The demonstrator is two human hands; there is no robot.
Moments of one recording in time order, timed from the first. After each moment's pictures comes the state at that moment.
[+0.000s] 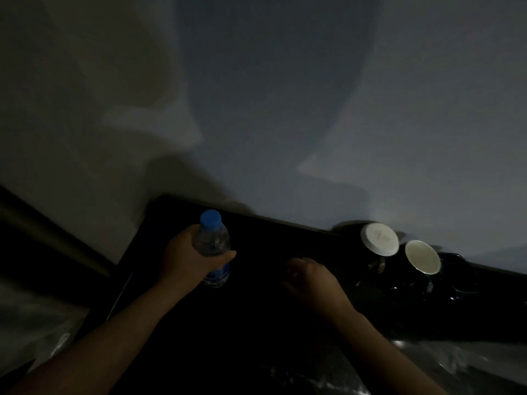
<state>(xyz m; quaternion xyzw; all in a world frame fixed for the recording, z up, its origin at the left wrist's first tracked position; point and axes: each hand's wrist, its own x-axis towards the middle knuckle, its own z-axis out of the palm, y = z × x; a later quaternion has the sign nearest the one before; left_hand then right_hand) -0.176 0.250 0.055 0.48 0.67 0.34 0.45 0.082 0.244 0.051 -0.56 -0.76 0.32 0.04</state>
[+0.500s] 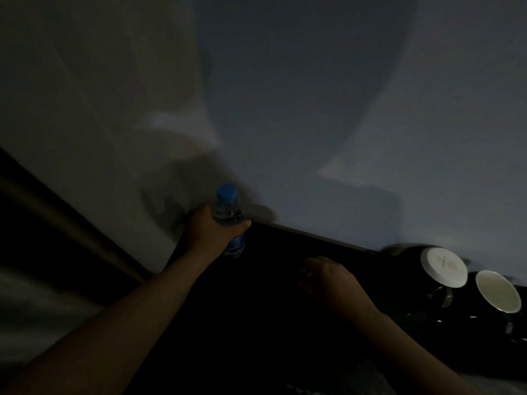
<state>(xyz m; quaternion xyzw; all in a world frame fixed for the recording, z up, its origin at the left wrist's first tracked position) -0.249 0.334 0.024 0.44 0.72 0.38 0.37 0.004 0.287 0.046 -0.54 -0.80 0.25 0.02</state>
